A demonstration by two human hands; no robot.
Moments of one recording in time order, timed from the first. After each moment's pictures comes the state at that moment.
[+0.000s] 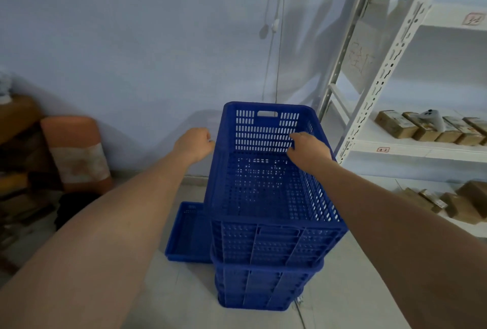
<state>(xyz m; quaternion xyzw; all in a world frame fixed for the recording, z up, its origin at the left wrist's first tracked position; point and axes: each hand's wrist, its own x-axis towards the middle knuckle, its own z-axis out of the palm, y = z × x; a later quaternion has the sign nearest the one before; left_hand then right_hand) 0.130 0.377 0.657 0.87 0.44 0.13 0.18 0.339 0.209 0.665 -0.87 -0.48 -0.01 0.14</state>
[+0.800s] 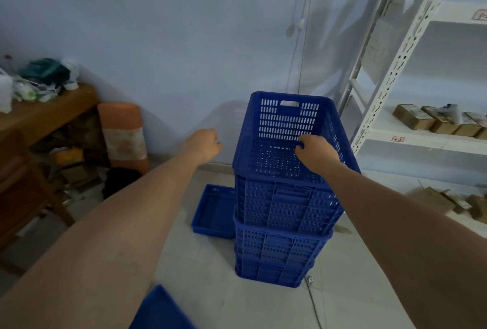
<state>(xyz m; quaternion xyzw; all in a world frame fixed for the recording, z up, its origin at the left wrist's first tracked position) 0.009 0.257 0.664 0.86 0.48 0.11 0.15 0.236 0.111 0.671 -0.86 -0.49 0.06 0.16</state>
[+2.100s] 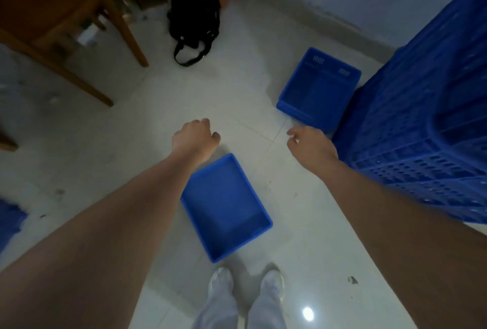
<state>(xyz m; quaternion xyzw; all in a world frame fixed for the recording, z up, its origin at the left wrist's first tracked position) -0.316 0.354 0.161 0.68 0.70 -0.08 0.20 -0.080 0.307 0.182 -0.77 -0.58 0.27 0.02</state>
